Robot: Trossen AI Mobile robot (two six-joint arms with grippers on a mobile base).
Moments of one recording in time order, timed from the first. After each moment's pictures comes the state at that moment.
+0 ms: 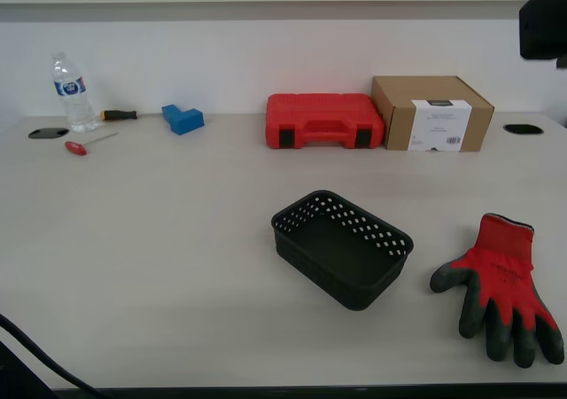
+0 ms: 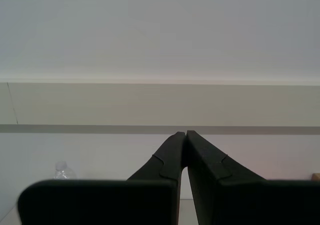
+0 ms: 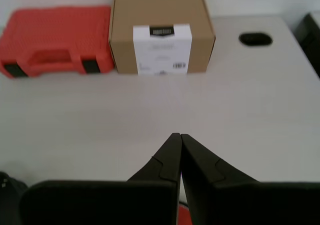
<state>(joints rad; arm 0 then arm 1) 0.00 1.15 0.52 -0.06 0.06 0.04 0.00 1.05 0.52 0.61 -0.01 0.00</state>
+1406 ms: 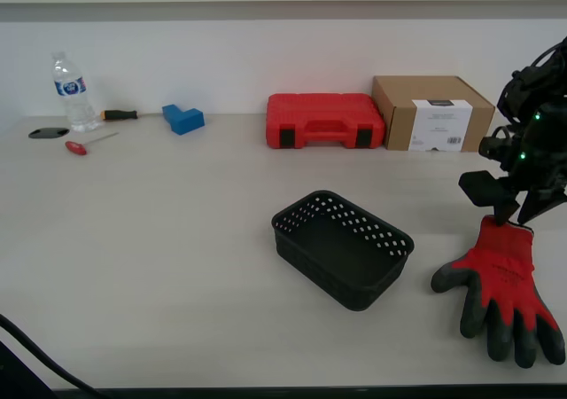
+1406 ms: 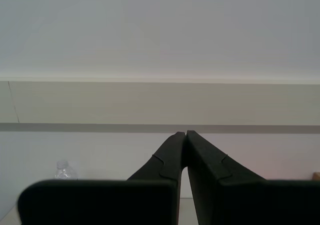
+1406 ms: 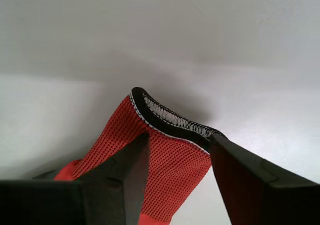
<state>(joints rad) -0.07 2.23 0.94 -0.19 0.05 -0.15 0.00 1.05 0.52 0.61 -0.01 0.00</state>
